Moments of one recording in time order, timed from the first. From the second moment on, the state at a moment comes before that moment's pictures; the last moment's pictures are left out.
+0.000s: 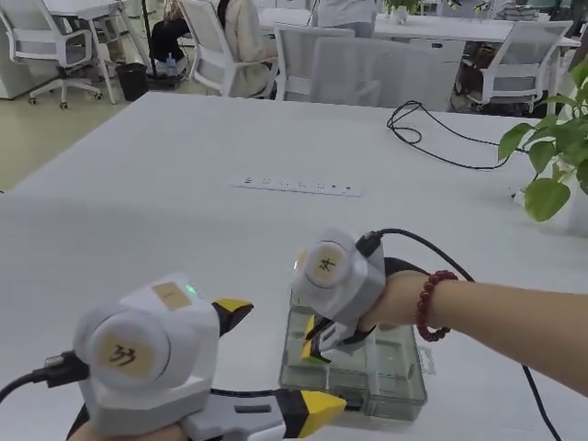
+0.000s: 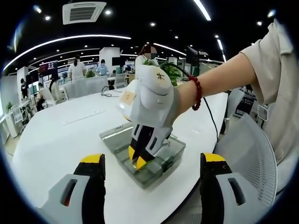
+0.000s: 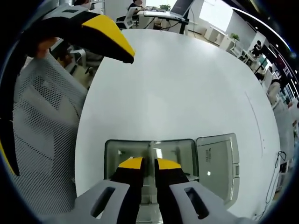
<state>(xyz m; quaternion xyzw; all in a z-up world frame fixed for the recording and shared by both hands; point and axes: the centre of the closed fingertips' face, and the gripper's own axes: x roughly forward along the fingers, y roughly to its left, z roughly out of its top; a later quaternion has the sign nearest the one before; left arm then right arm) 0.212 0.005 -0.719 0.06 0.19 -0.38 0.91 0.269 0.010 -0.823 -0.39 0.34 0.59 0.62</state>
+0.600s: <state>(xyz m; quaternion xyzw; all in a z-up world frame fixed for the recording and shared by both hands) 0.213 0.003 -0.717 0.06 0.18 -0.37 0.91 0.255 -0.003 -0.792 -0.35 0.34 0.60 0.64</state>
